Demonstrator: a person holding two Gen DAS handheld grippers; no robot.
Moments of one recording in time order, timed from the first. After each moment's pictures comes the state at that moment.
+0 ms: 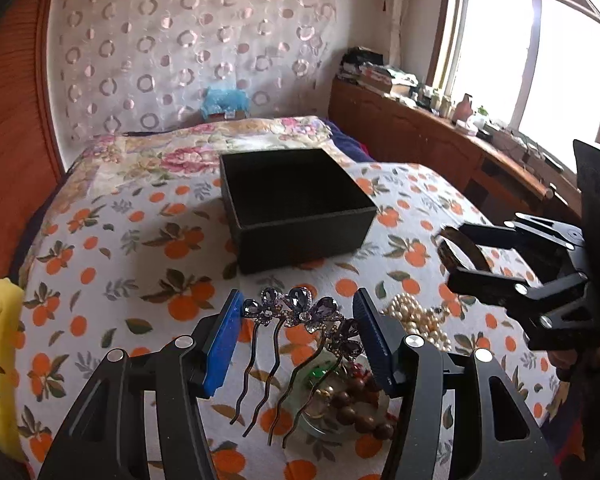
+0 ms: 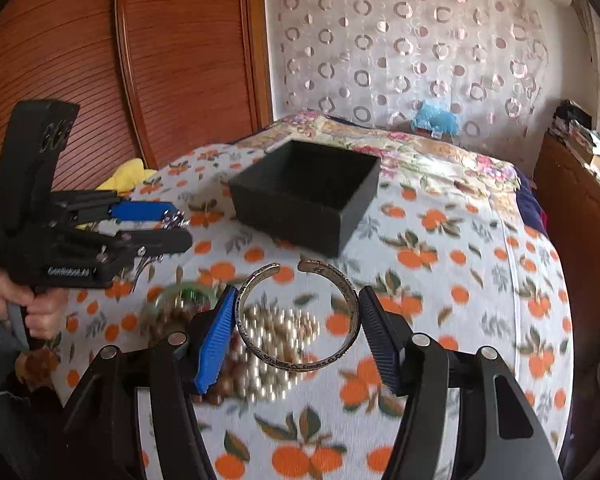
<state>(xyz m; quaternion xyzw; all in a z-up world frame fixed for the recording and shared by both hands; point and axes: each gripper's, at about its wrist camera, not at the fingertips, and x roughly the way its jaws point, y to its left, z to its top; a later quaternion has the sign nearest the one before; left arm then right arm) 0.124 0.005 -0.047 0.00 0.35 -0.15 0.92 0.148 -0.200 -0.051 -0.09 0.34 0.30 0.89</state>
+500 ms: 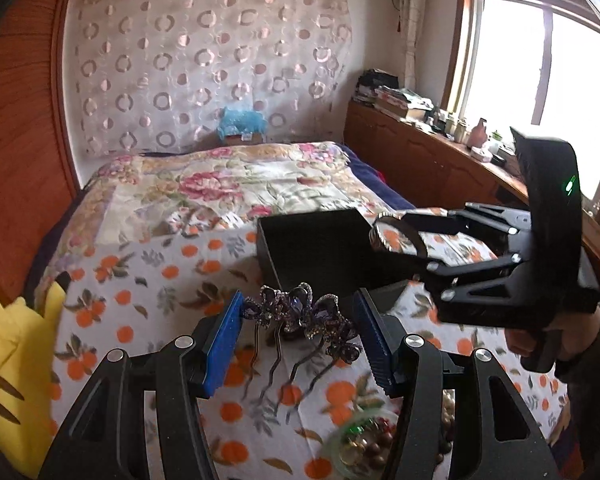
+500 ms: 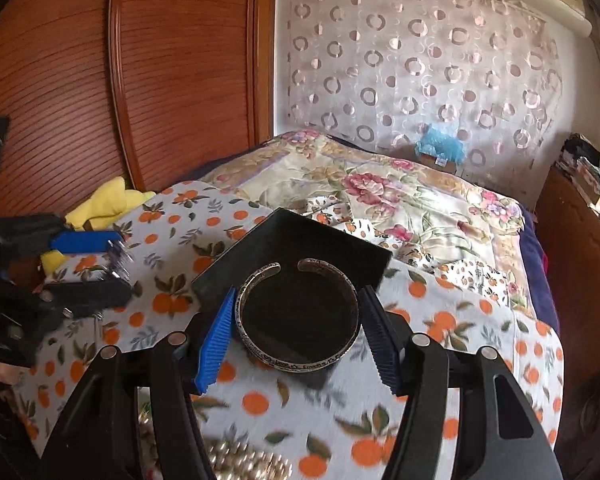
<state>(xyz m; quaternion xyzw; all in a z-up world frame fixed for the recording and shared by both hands) 0.161 0.029 -0.006 -0.01 0.33 -0.12 0.94 0.242 -0.146 -0.028 -0.13 0.32 0.30 0.89</state>
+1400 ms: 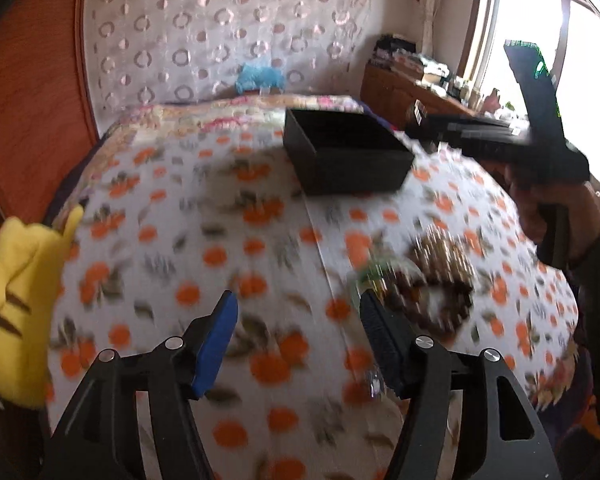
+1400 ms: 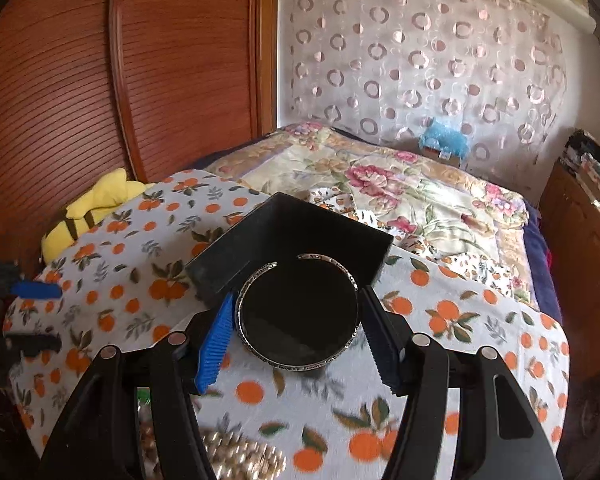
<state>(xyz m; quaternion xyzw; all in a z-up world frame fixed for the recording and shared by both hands) 0.054 0.050 -0.064 -0.02 0.40 -0.10 0.91 0.220 -0.162 -0.033 -0.12 0.33 0.30 0.89</state>
